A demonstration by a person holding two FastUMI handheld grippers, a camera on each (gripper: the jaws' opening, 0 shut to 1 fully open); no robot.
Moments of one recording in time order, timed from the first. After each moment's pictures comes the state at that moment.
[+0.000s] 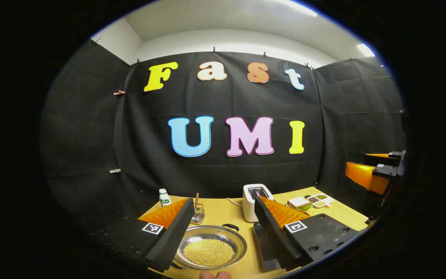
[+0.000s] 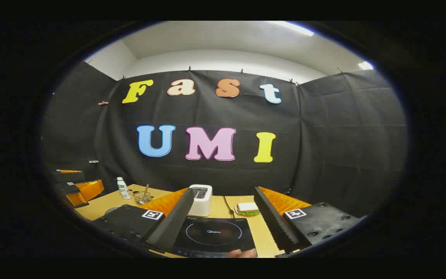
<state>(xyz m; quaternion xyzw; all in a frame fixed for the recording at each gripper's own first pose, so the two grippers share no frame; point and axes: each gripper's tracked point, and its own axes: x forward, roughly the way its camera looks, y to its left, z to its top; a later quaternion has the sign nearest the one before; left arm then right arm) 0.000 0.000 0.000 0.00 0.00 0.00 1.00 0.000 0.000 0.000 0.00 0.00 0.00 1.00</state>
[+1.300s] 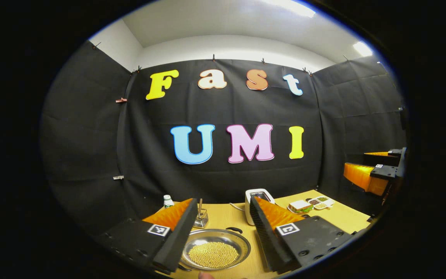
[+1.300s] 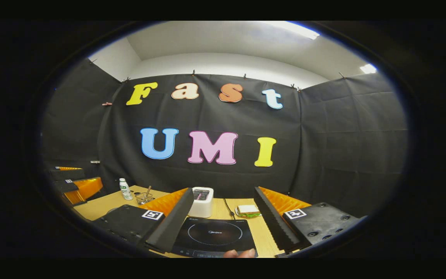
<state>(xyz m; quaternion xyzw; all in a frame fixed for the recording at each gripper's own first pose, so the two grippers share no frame) -0.020 0.009 0.019 0.01 -0.04 0.00 1.00 -0.017 0.006 0.013 -0.01 -0.02 0.00 1.00</state>
